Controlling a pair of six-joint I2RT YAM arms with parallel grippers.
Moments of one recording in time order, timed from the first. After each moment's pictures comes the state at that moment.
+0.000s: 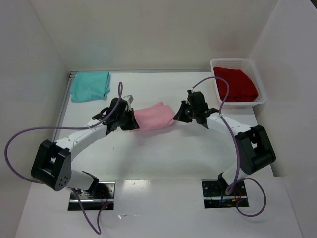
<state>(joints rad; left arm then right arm) -0.43 1.40 0.89 -0.31 0.16 -0.53 0.41 1.55 0.92 -0.10 -0.21 0.65</state>
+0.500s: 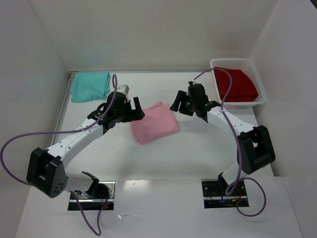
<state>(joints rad) -0.46 1.30 0.97 -0.36 -0.01 -0.57 0.41 1.54 1.03 -0.21 -0.13 0.63</state>
